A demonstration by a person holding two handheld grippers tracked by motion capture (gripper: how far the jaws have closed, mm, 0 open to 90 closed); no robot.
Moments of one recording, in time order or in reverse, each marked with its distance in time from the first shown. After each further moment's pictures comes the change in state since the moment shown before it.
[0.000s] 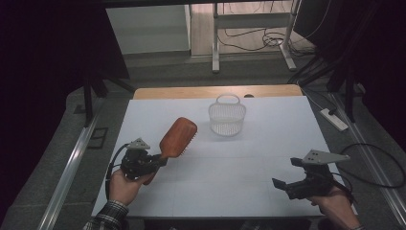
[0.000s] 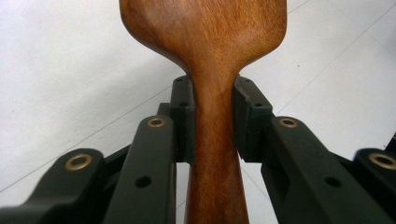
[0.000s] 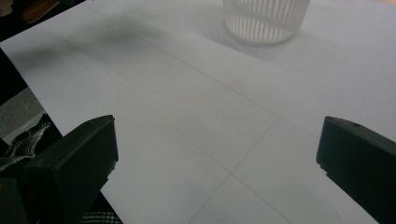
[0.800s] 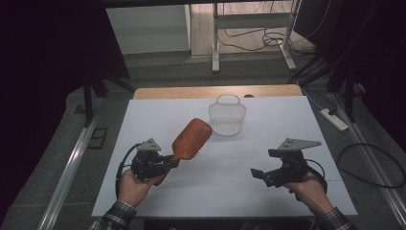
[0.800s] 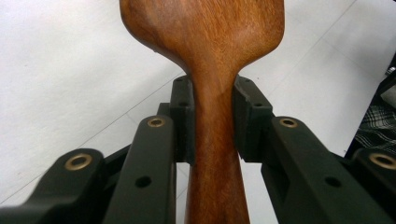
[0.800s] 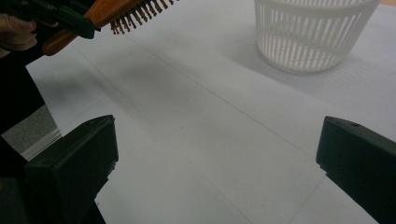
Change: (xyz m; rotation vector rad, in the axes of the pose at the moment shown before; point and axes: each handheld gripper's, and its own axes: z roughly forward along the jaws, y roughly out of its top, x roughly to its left) left arm -0.027 0.014 0.011 -0.025 -0.077 0.068; right arm 0.013 0.033 0.046 -0.006 0.089 0.028
